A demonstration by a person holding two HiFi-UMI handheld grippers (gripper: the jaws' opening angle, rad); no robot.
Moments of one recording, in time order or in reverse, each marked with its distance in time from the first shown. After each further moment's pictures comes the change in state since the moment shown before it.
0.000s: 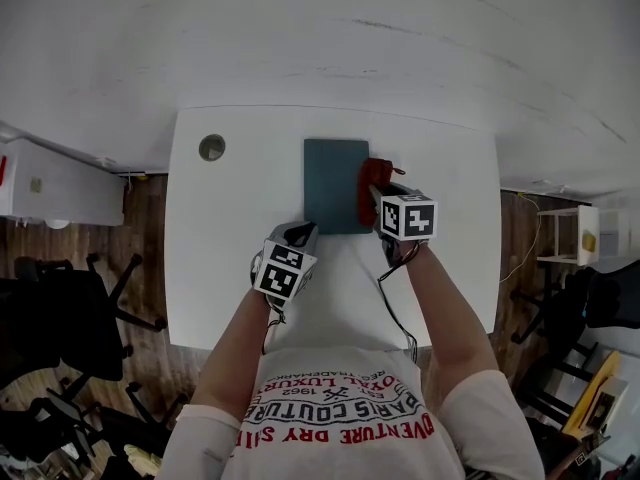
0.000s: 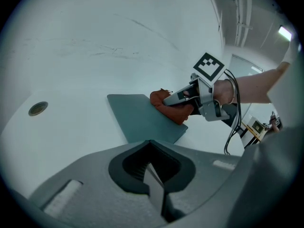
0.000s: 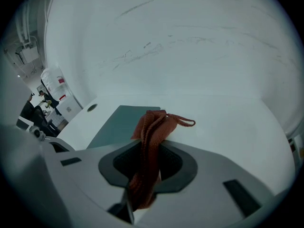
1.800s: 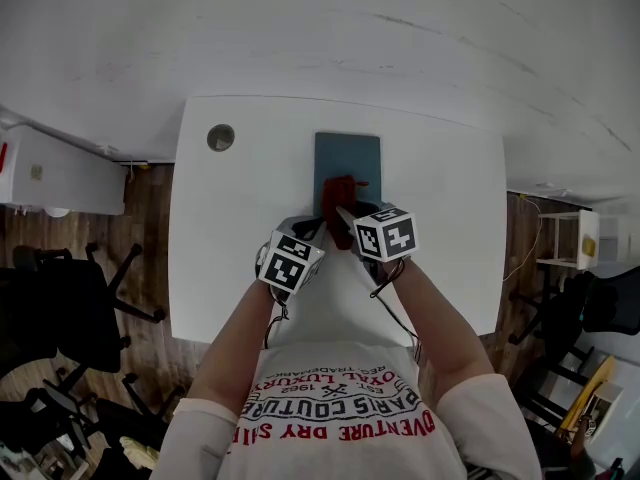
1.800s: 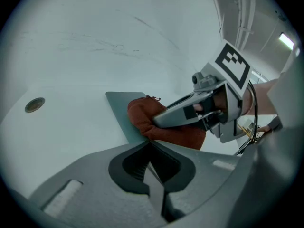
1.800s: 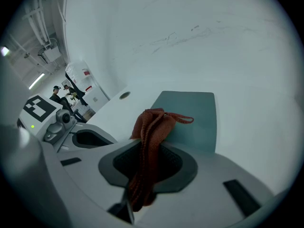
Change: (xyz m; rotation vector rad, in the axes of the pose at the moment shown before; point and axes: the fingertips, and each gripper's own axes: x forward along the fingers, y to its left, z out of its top) left arm -0.002 0.001 -0.003 -0.023 0.029 -0.050; right arm 0.006 0.111 -0.033 -0.115 0.094 0.257
